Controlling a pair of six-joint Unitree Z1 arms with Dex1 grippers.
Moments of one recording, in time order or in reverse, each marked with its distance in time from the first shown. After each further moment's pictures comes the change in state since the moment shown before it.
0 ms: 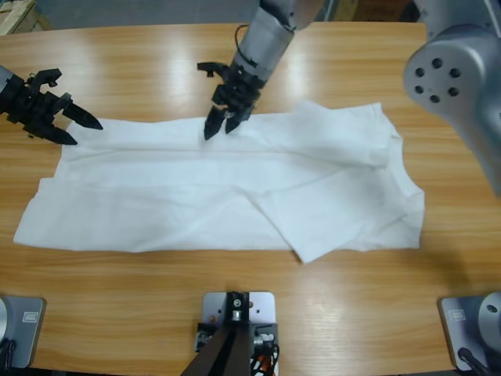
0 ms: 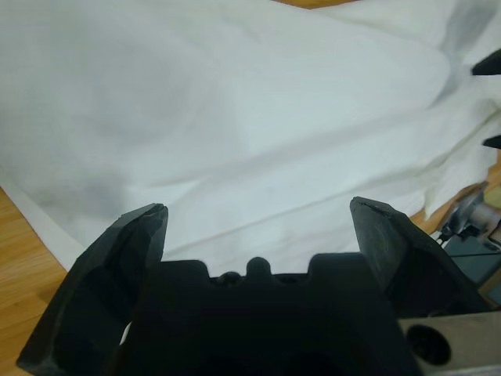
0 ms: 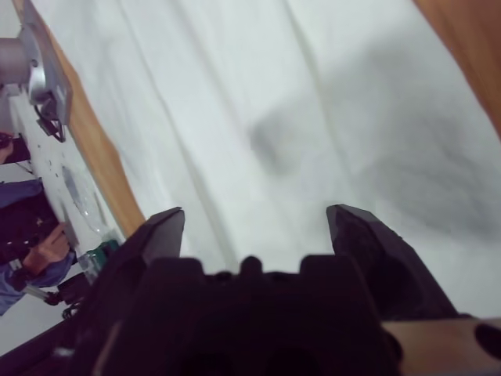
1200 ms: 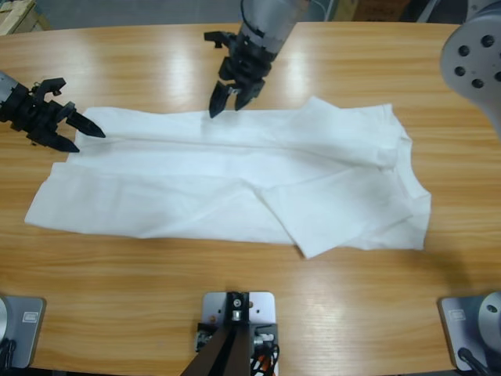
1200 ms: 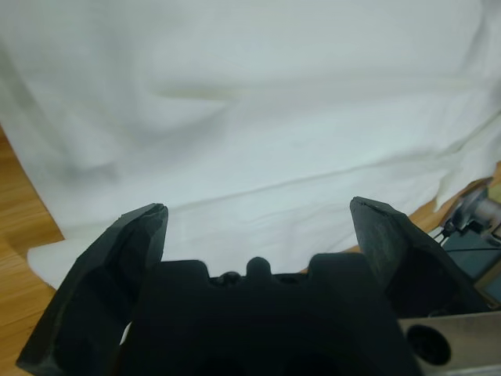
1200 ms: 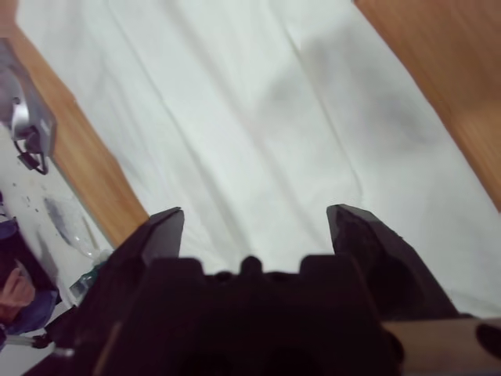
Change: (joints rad) arm 0 -0.007 0.009 0.037 -0.018 0.000 0.000; arm 1 -0.001 -0.116 -0.005 0.000 -0.142 0.125
